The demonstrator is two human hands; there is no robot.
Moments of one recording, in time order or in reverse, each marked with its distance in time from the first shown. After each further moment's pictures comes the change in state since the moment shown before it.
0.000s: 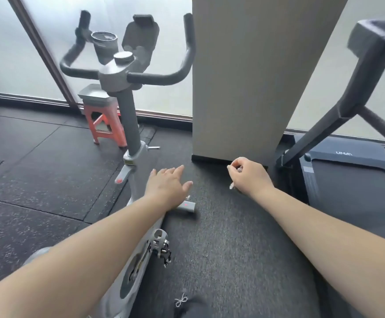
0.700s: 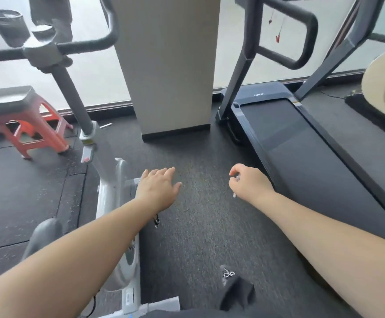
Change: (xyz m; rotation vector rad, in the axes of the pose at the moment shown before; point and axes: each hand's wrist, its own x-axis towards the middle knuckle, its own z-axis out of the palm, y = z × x) left_hand -0.180 -0.026 0.065 0.080 -0.061 0.445; right_hand -0.295 0.037 0.059 -0.155 0.093 0.334
